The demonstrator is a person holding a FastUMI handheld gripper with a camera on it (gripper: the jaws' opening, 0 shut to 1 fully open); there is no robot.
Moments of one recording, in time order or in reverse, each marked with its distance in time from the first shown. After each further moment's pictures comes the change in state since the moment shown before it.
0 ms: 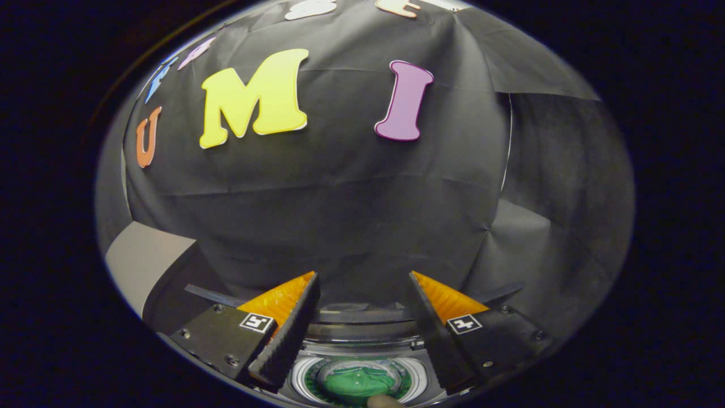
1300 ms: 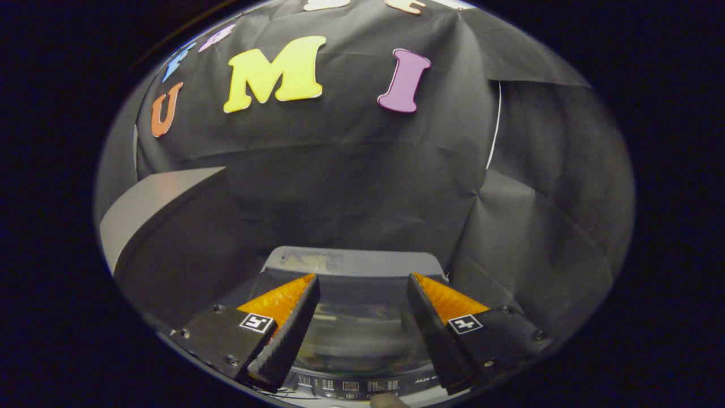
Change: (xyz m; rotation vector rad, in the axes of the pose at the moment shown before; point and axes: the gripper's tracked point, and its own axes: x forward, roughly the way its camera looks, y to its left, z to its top) arm 0.010 0.001 -0.006 -0.039 0.134 -0.008
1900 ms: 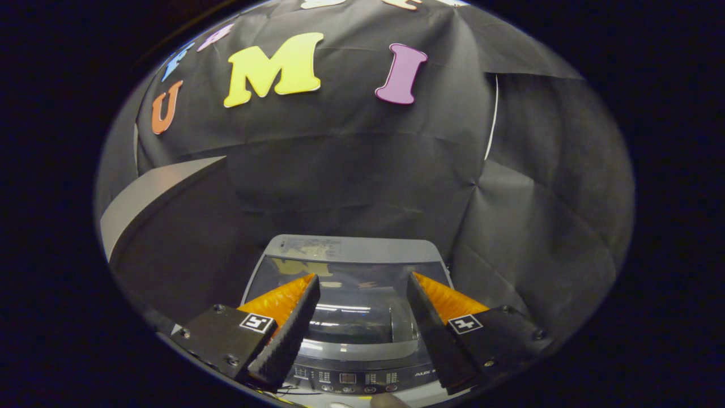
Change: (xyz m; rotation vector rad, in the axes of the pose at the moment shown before) arm -0.001 -0.001 0.000 0.003 0.015 -0.002
